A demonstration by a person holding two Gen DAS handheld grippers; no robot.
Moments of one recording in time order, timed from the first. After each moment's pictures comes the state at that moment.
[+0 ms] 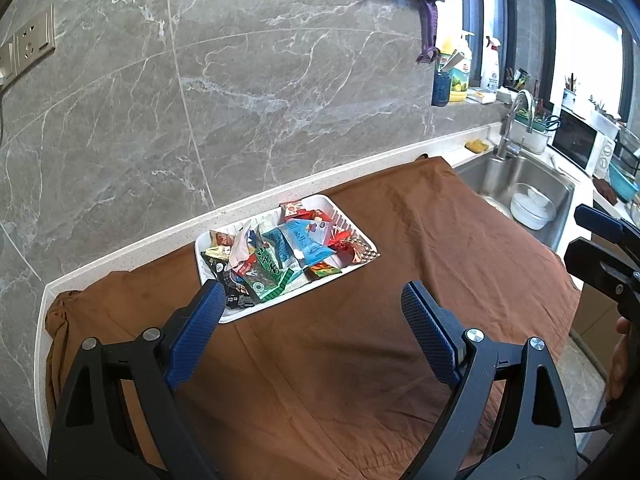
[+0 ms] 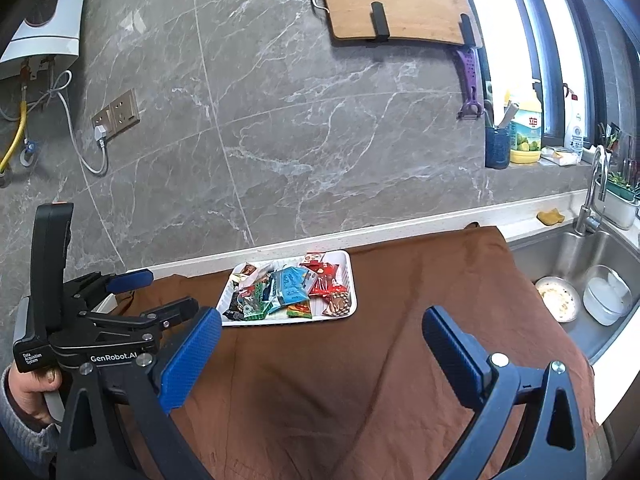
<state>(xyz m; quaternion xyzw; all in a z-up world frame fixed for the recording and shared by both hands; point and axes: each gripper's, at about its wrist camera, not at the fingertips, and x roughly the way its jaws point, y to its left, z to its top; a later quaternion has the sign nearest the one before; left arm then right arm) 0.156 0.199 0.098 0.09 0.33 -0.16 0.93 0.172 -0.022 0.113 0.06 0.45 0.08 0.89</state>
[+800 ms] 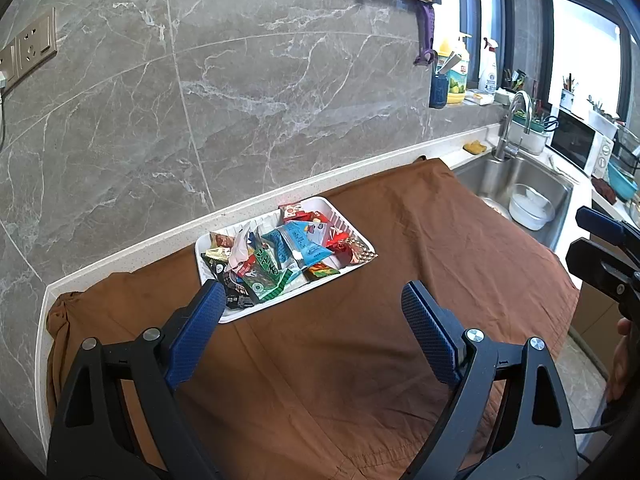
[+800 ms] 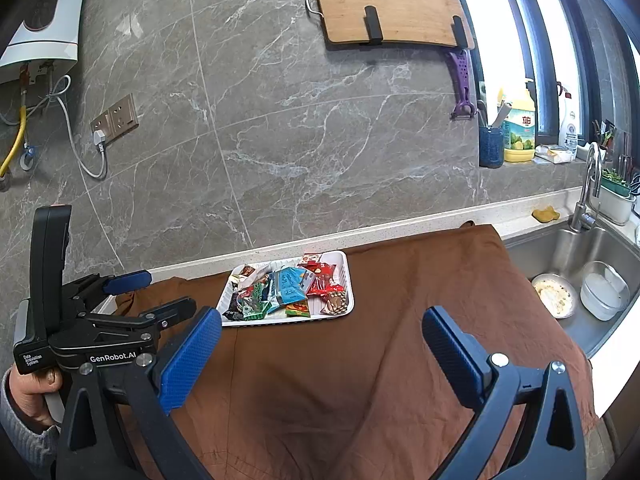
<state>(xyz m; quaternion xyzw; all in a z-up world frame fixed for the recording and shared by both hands) 0.155 0.200 0.100 0.09 0.33 -0.17 0.93 0.166 -0.026 0.116 0.06 0.44 0.08 0.89</state>
